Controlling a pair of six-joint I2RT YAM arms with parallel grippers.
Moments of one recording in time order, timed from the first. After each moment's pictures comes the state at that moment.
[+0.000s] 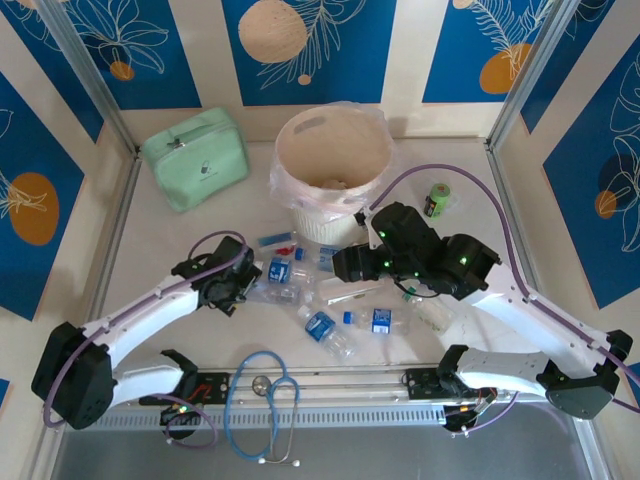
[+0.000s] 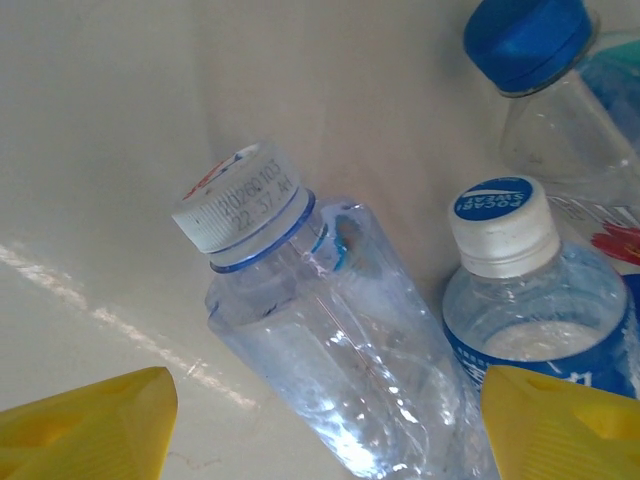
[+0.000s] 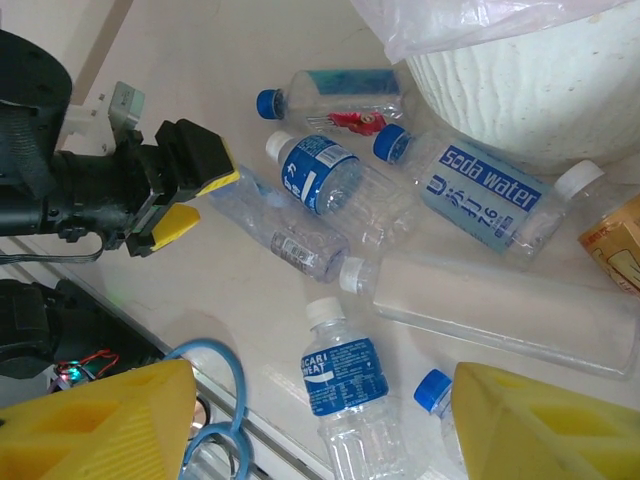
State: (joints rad) left arm -0.59 1.17 0.69 -0.68 -0.08 -1.46; right arm 0.91 1.08 1.27 -0.97 0.01 0.56
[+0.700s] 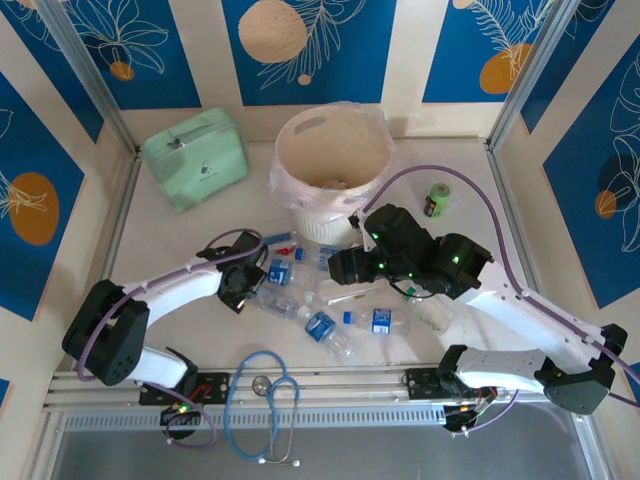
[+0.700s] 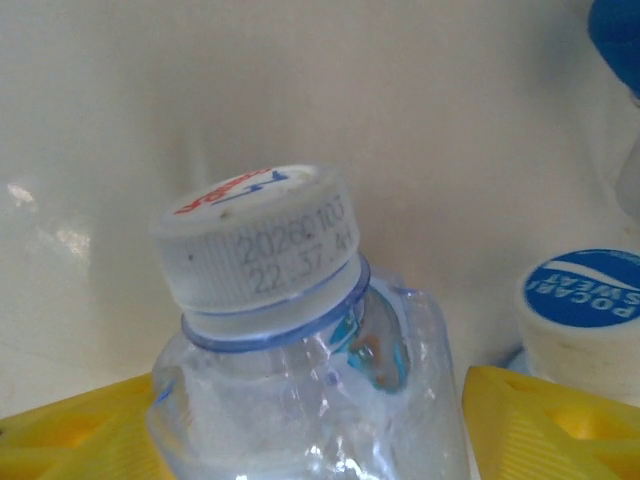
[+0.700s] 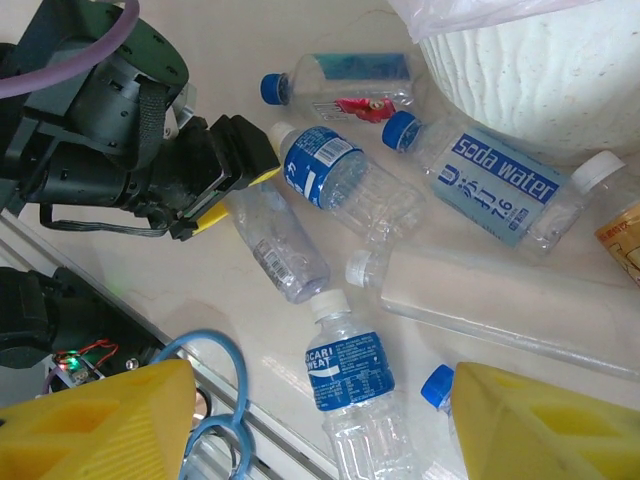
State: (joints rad) left arm -0.59 1.42 0.75 -0.64 -0.08 -1.49; right arm 0.93 1.11 1.27 -0.97 0.01 0.57
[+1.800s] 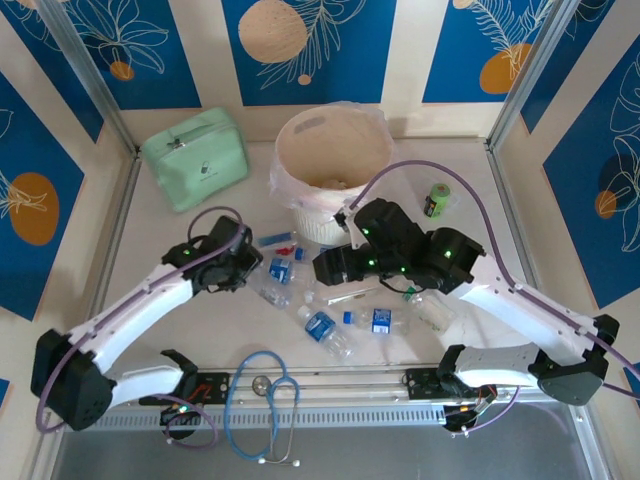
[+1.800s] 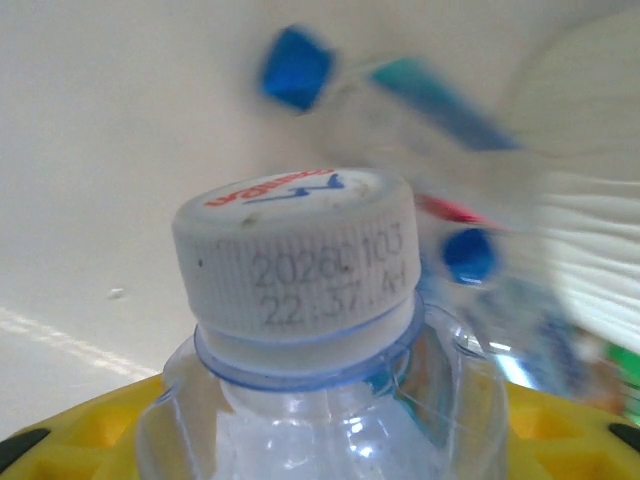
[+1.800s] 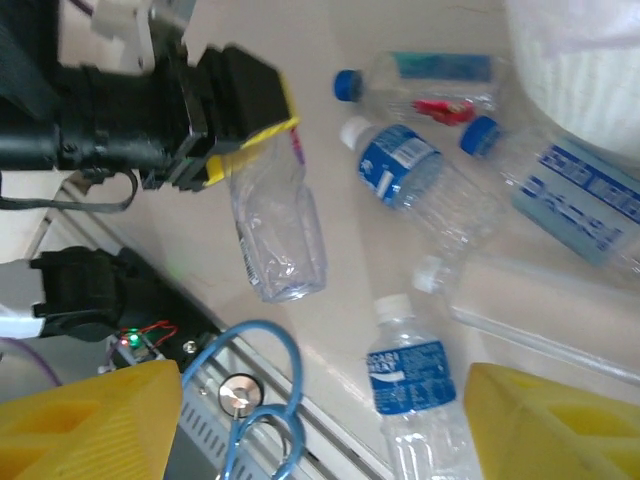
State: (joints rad) left arm -0.59 1.13 0.92 -0.78 -0.08 -1.30; right arm 0.98 1.18 1.36 -0.94 -0.08 0.57
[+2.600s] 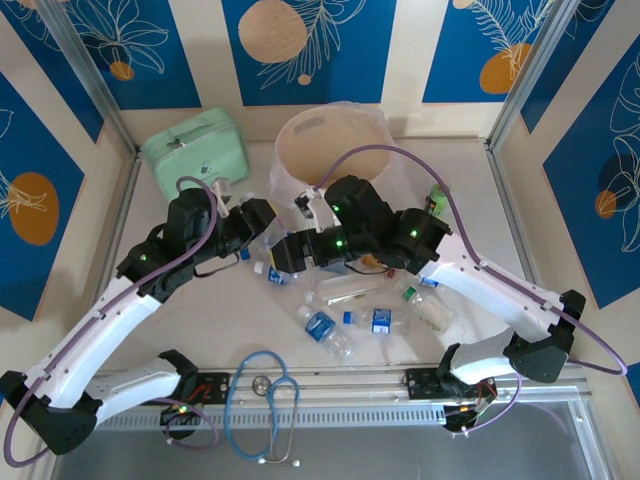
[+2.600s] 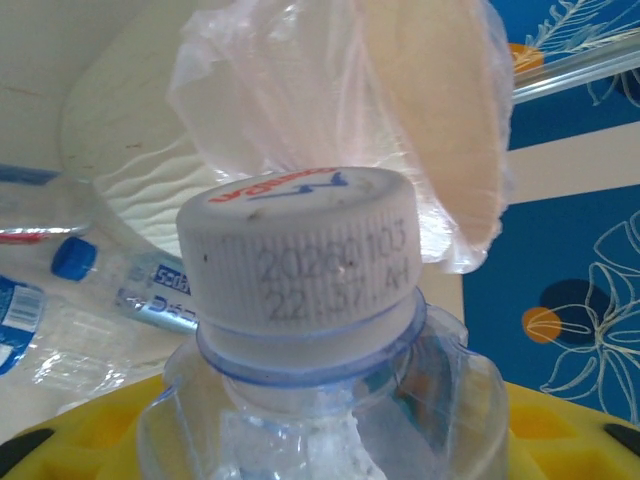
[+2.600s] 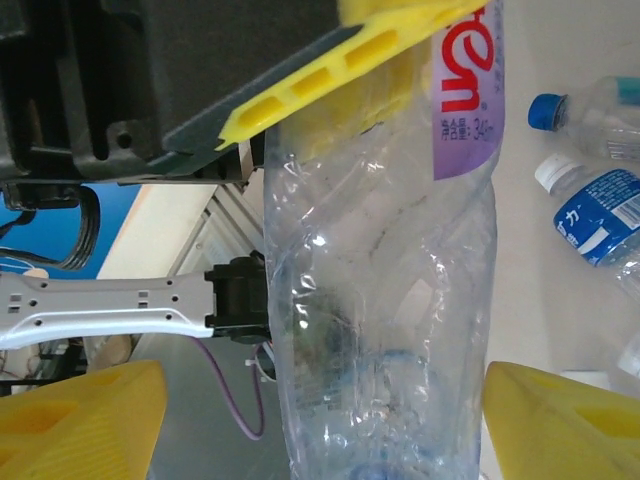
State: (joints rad) left arm -0.63 1.00 1.13 -0.56 0.12 -1.10; right arm 0.98 1.36 1.52 -0.79 -0.34 0.64
